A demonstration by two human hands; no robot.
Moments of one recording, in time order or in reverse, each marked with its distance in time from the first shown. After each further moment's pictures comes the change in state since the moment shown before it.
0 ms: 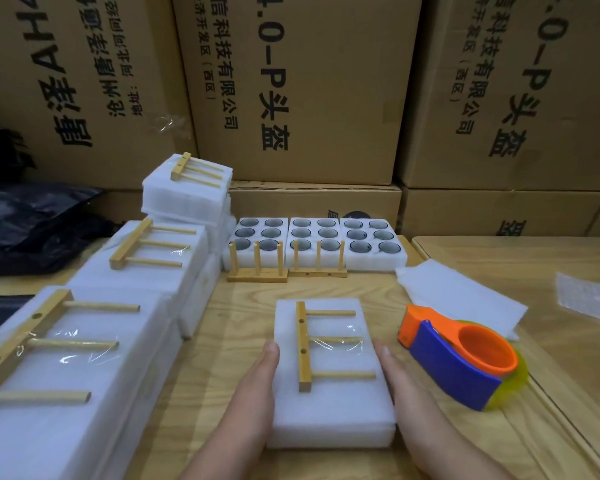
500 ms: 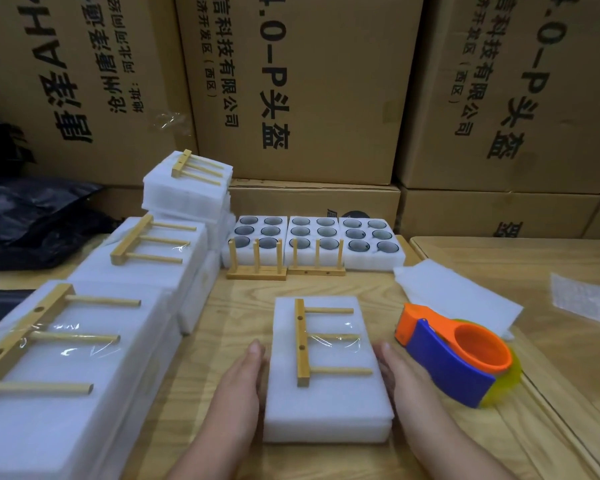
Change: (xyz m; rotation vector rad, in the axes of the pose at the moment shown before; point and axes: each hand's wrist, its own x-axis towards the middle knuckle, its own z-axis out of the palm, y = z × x) left_hand -0.006 -0.004 -0.016 0.083 0.074 0.102; right_hand -0.003 -0.004 -0.002 -0.057 0.201 0.033
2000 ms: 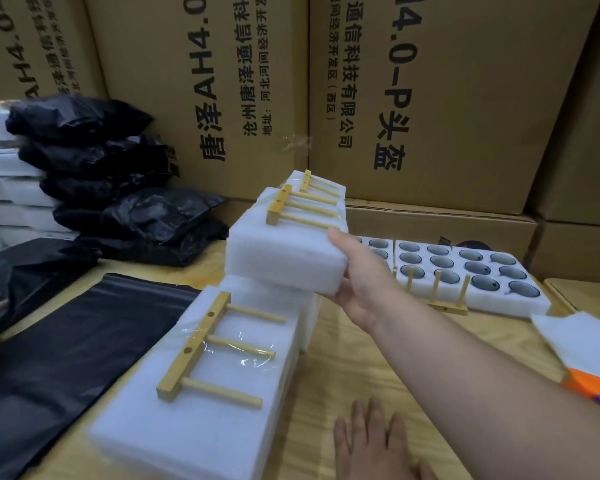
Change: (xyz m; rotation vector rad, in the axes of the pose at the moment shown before) left_hand -0.015 -0.021 -0.003 1.421 0.174 0.468; right_hand 0.032 -0.155 0.254 0.362 -0.419 0.042
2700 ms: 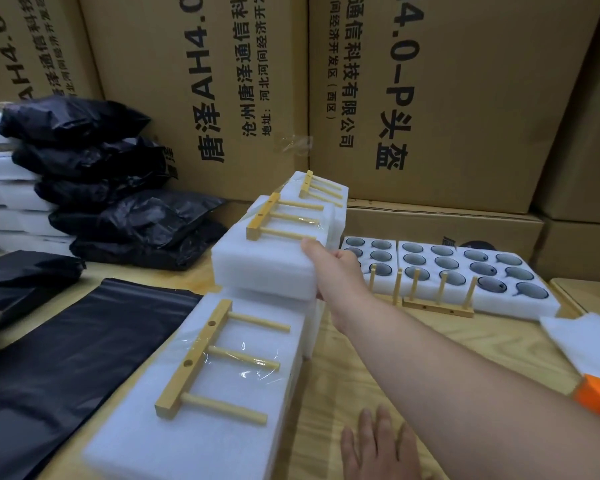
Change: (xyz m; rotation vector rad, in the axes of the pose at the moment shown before) left_hand 0.007 -0.012 0.027 0.039 0.105 0.055; right_hand 0.033 0.027 0.025 -0.350 0.146 -0.065
